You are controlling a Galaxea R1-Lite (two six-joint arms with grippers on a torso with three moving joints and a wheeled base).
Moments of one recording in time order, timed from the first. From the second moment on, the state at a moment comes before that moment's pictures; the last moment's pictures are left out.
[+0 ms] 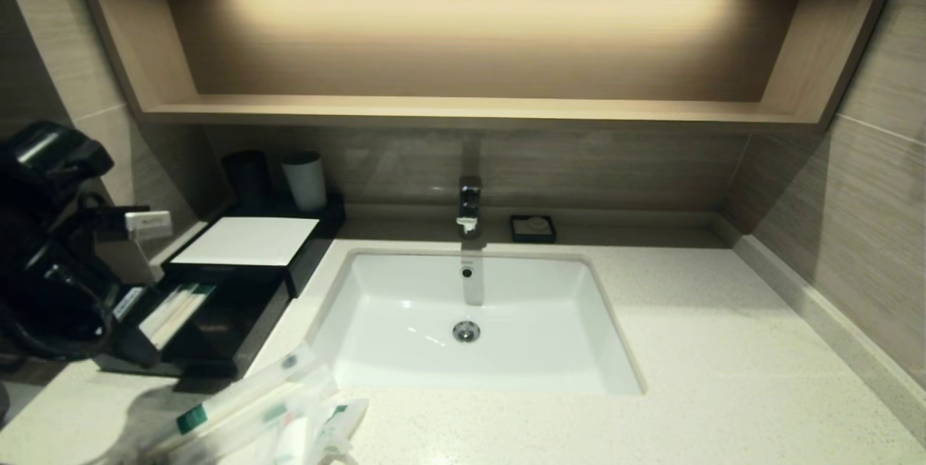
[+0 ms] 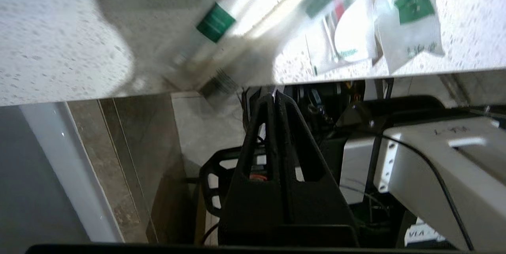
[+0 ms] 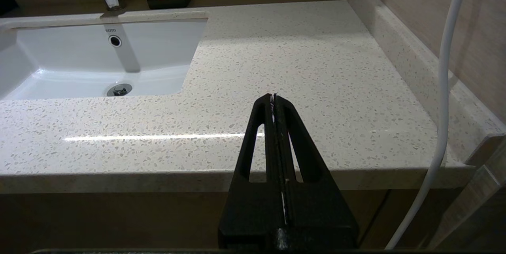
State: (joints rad) left arm 0.07 1.61 -1.38 1.11 -0.19 0.16; right arm 0.00 0.00 0.00 -0.01 -0.01 0.06
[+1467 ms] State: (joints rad) left arm 0.06 1.66 -0.87 0.65 -0.13 0.32; right arm 0.00 0.00 0.00 -0.01 -0.01 0.06
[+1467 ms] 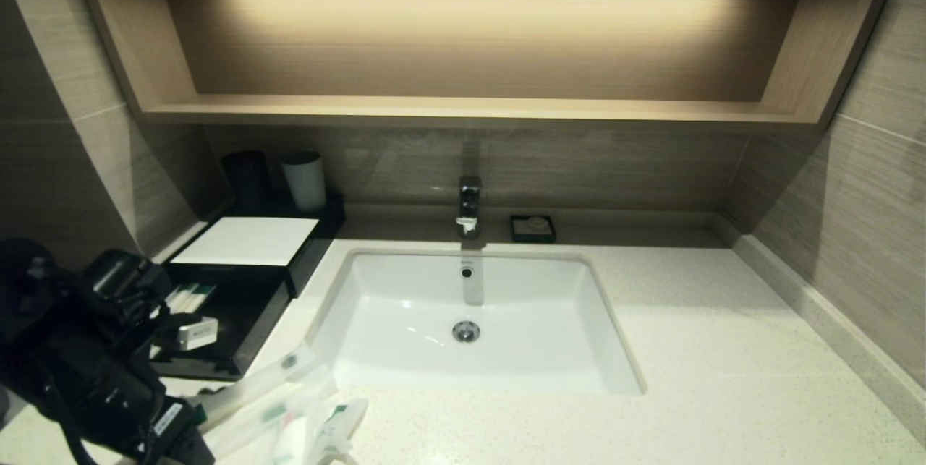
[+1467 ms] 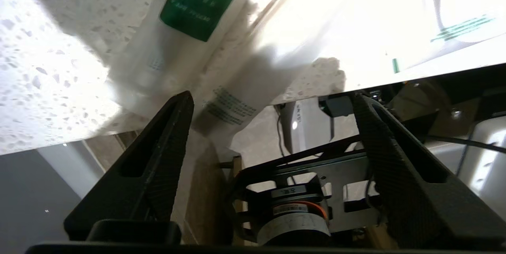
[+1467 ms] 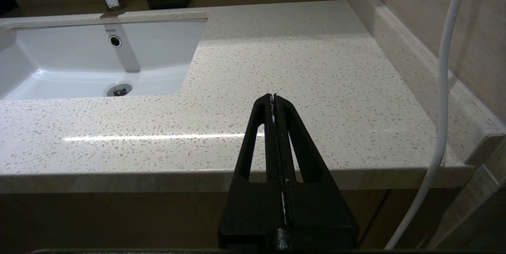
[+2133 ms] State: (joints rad) left arm 0.15 1.67 -0.89 0.62 -0.12 0.71; right arm 0.00 0.00 0.00 -0.01 -0.01 0.06
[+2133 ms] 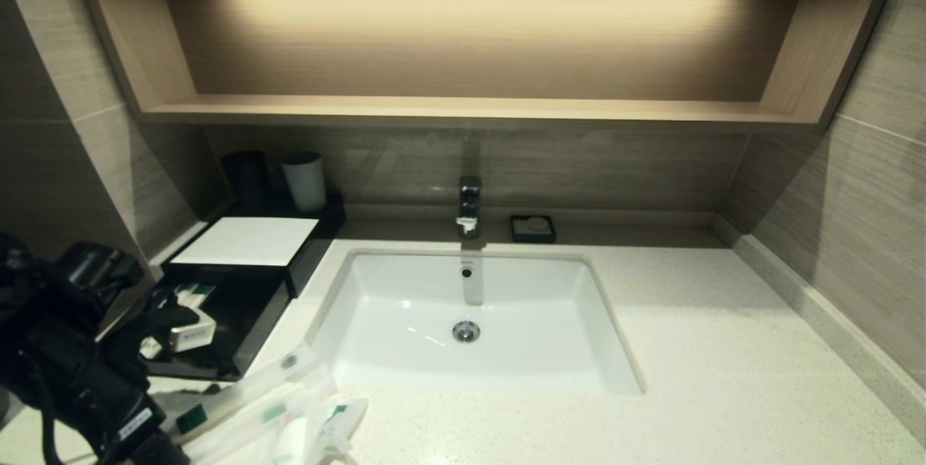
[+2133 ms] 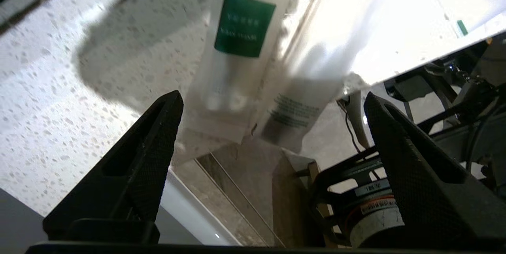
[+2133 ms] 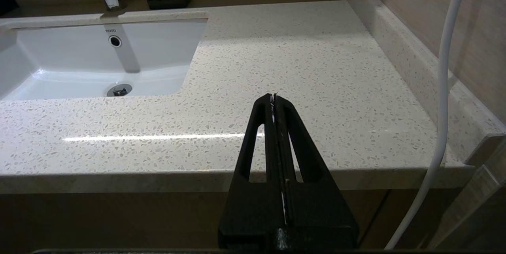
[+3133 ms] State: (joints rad) left arm 0.14 1.75 -0.83 0.59 -0.07 0.73; right arm 0.00 0.00 0.00 -0.01 -0.01 0.06
